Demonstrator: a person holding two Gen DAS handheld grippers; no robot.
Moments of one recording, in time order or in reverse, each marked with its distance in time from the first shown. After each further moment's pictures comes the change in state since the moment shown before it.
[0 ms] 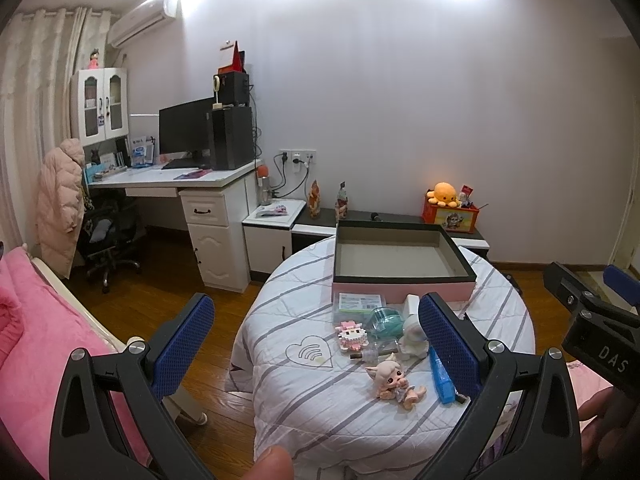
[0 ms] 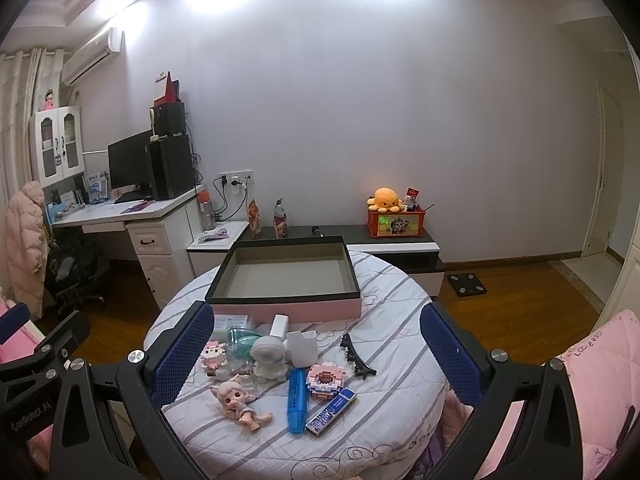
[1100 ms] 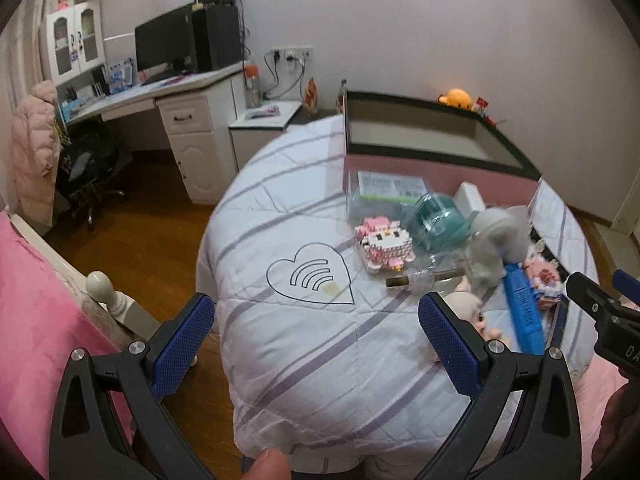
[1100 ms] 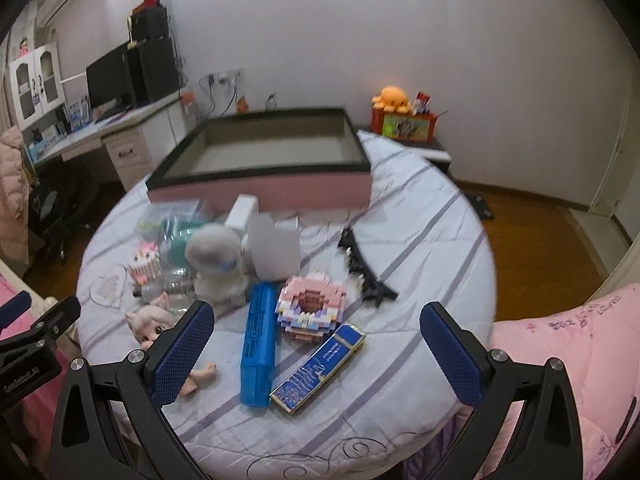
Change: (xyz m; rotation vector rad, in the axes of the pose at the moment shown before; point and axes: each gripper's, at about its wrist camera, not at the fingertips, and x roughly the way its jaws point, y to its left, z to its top) left arm 0.159 0.010 -0.090 0.007 0.353 -0.018; right arm 0.143 -0.016 -0.089 -0.028 0.377 0.005
